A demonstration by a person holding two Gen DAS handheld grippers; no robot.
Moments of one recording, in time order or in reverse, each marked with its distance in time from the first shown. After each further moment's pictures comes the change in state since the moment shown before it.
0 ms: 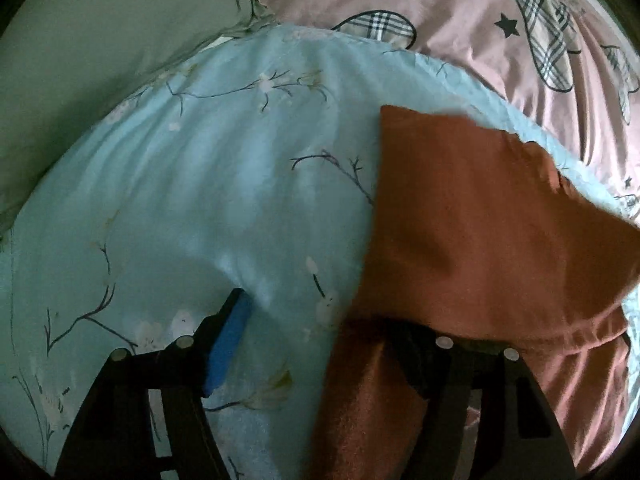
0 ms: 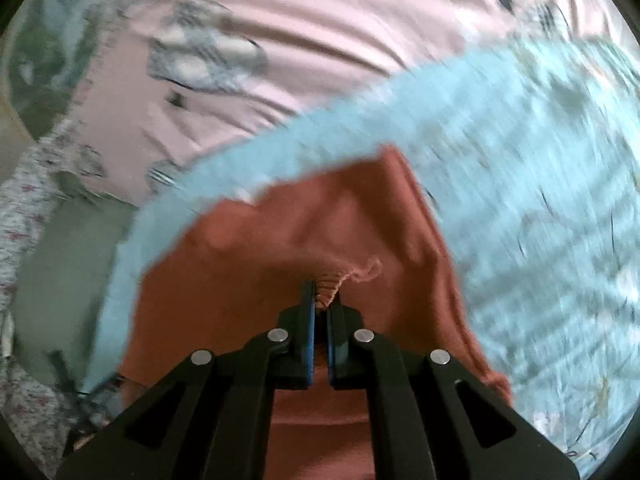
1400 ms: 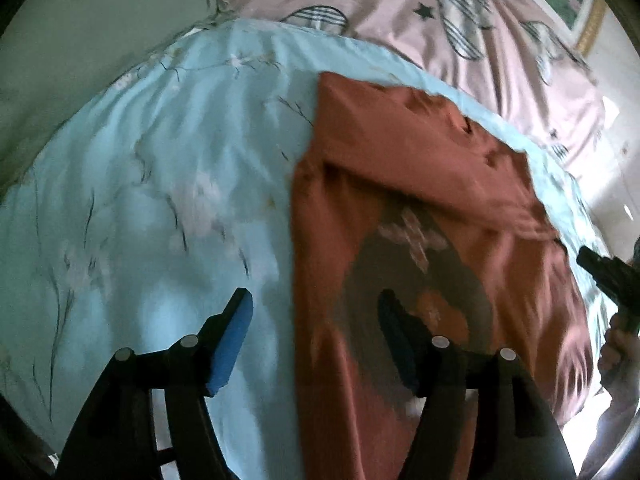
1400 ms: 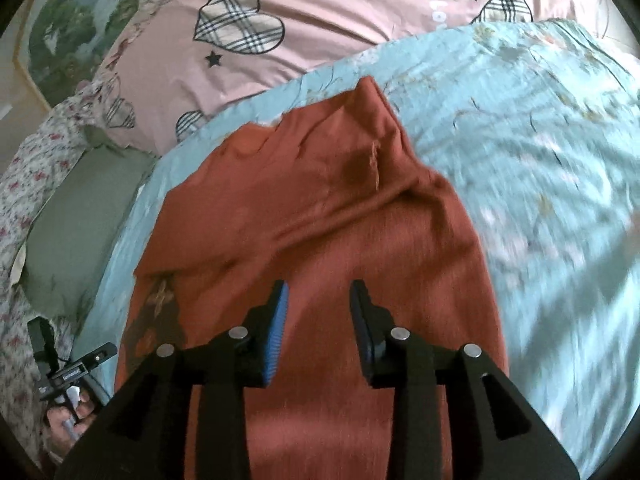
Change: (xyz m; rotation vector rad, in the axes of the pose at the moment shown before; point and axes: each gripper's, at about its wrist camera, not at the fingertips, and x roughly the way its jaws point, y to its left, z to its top) left arm -0.097 0.014 -0.089 0.097 0.059 -0.229; right arm -0.106 0.006 -0.122 -0.054 0.026 0.016
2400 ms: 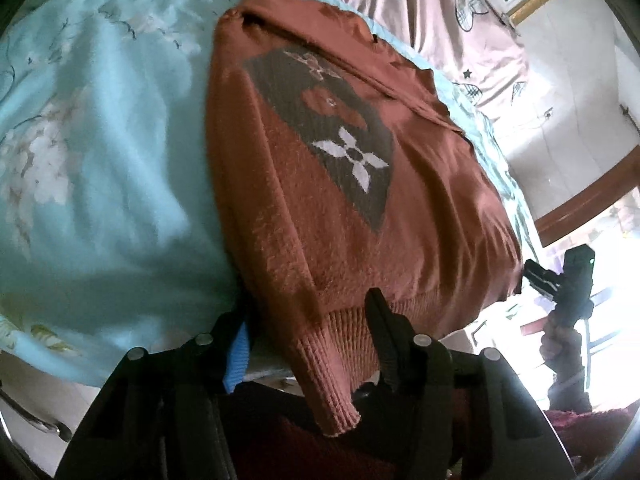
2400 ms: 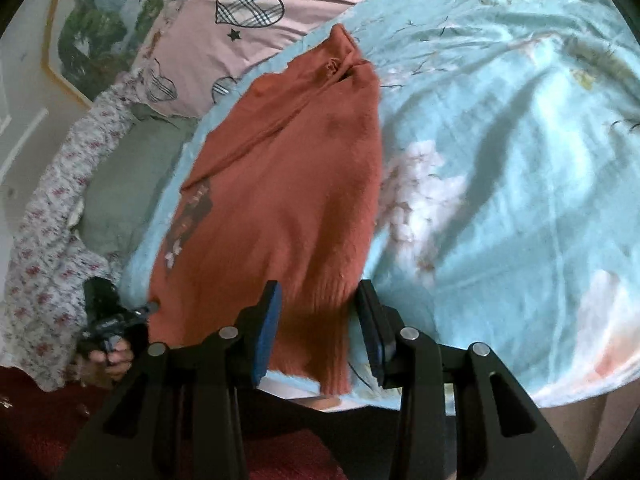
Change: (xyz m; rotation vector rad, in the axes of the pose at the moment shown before) left arm -0.031 -0.002 -0.136 0.026 0.169 -0.347; right arm -0.090 -0.085 -0.126 0.062 0.090 0.208
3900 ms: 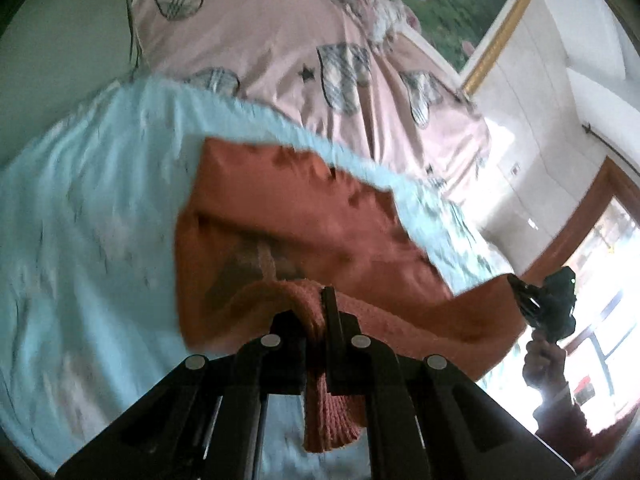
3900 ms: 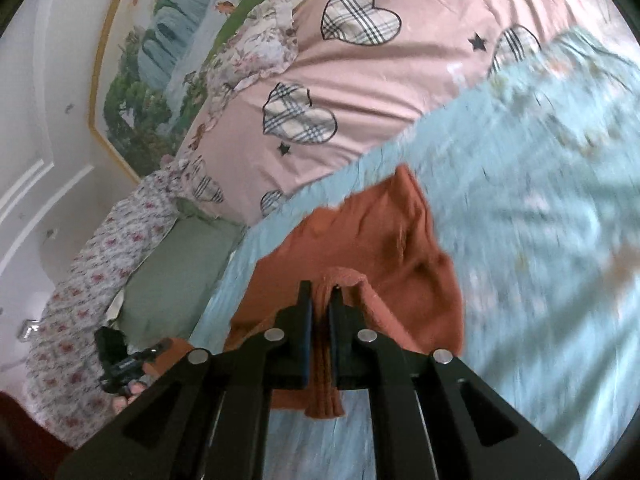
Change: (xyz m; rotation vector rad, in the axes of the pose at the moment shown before) left arm -0.066 -0.036 0.120 0.100 -0.380 -0.047; right arm -0.004 0.040 0.154 -0.040 -0.328 0.144
